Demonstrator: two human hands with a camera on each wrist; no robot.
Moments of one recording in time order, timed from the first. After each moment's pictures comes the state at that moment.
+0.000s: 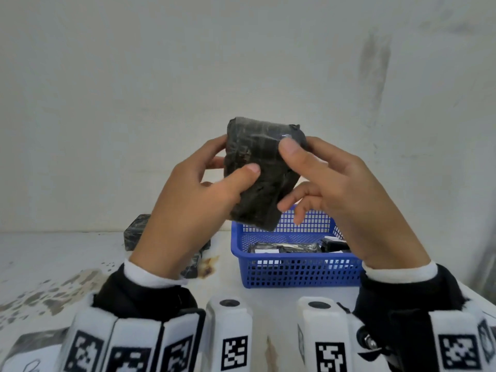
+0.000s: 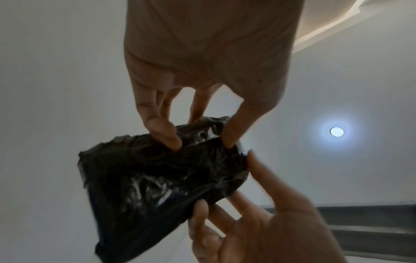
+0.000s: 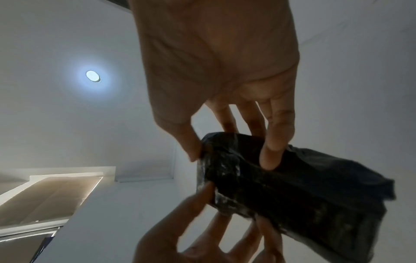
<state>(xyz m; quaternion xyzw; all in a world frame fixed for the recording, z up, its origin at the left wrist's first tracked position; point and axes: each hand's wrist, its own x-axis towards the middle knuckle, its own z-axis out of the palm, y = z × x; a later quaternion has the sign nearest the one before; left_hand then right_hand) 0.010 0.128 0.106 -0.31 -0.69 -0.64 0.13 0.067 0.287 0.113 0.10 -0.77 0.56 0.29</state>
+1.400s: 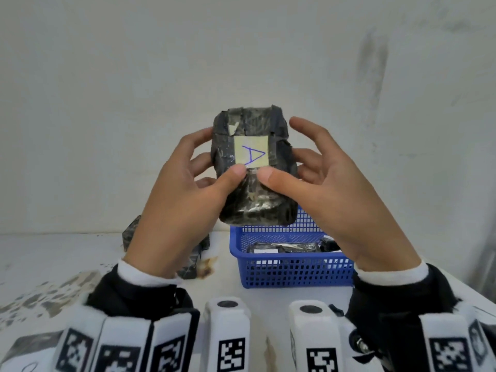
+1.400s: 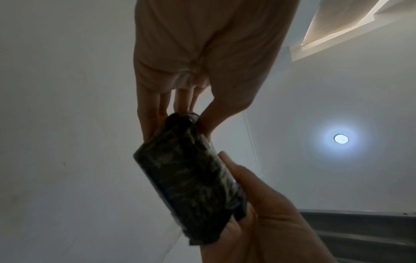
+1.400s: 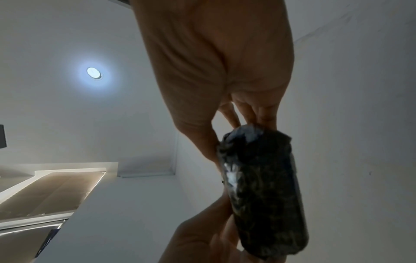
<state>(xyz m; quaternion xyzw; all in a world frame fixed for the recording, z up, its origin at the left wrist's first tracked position) 0.008 0.127 0.104 -0.32 -0.62 -0.70 0.12 0.056 0.287 0.106 0.11 -0.77 0.54 0.33</state>
